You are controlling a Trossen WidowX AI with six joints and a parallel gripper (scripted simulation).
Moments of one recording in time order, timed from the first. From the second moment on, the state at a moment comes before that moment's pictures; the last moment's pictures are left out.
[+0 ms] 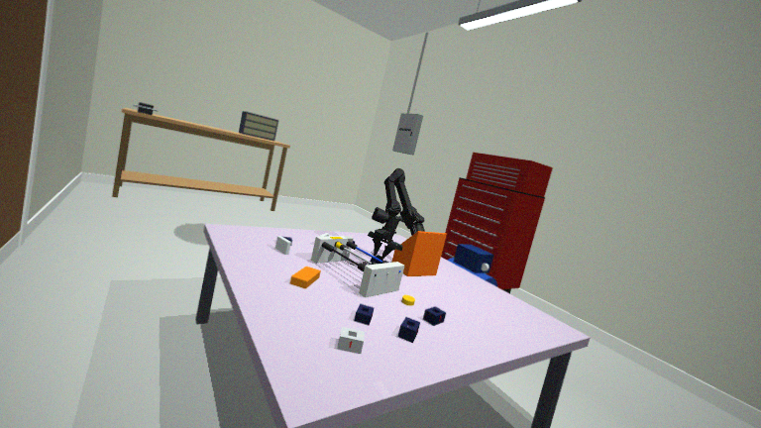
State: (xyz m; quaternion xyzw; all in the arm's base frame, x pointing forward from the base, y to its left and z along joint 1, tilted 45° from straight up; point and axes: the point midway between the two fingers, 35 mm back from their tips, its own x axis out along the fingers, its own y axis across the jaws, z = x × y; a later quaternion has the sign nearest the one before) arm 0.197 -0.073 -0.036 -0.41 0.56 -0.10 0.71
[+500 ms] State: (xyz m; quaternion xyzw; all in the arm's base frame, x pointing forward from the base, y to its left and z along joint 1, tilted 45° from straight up) arm 0.182 -0.044 -0.004 -0.41 0.56 -0.09 0.71
